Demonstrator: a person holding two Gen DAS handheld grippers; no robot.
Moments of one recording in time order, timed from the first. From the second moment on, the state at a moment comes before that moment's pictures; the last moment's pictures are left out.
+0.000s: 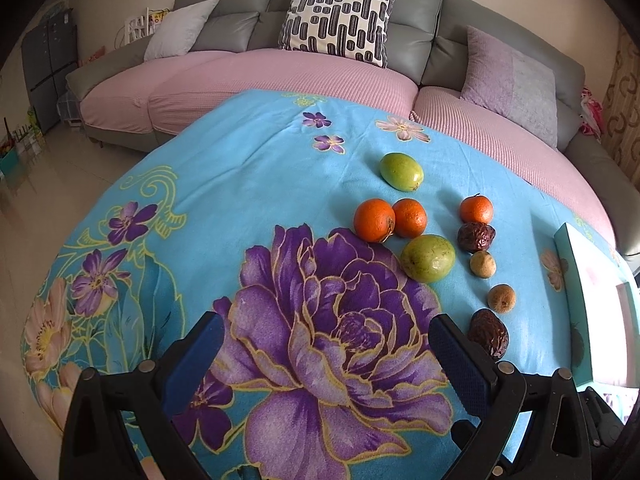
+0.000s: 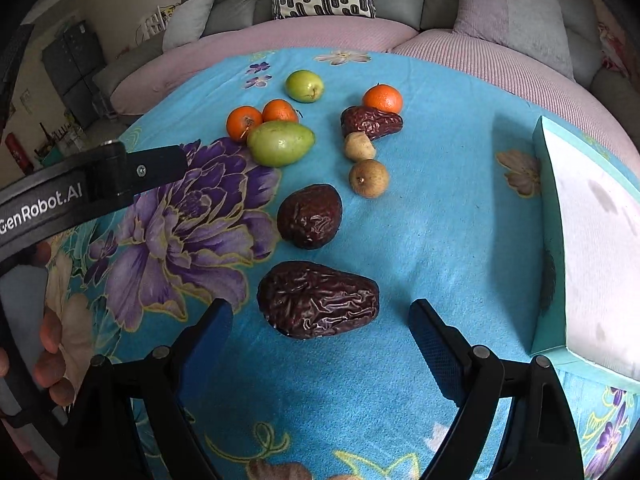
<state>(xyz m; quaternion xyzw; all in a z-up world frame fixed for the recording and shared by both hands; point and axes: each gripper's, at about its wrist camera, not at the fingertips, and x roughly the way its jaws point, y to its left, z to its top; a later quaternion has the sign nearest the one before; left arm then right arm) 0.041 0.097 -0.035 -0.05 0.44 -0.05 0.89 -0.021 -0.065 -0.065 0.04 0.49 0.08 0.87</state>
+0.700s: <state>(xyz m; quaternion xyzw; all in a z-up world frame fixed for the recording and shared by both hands) 0.042 0.095 -0.035 -0.07 0.46 -0.06 0.88 -0.022 -0.071 -0.061 0.05 0.48 0.08 0.87</state>
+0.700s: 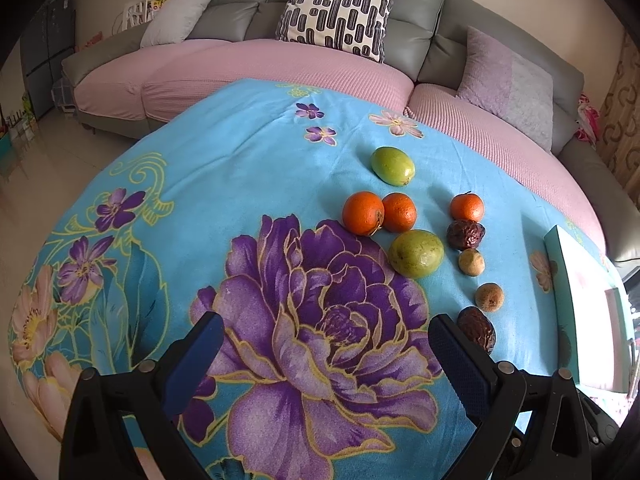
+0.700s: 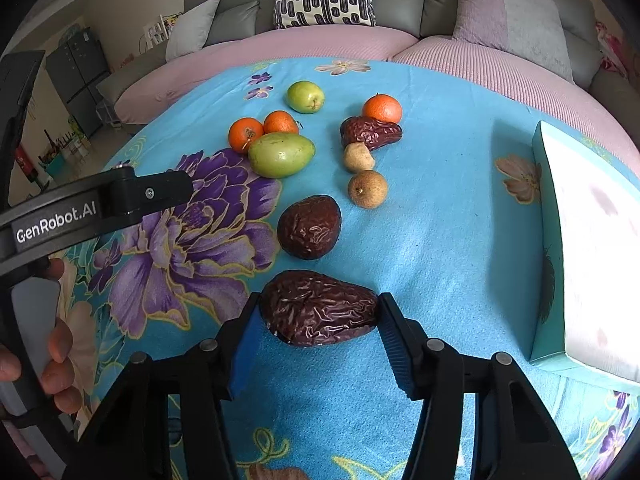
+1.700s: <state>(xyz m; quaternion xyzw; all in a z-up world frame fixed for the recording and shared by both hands) 0.053 -0.002 -0.056 -0.06 0.51 -0.18 0.84 -0.056 -0.194 -0.019 0.15 0.40 -0.07 0.90</state>
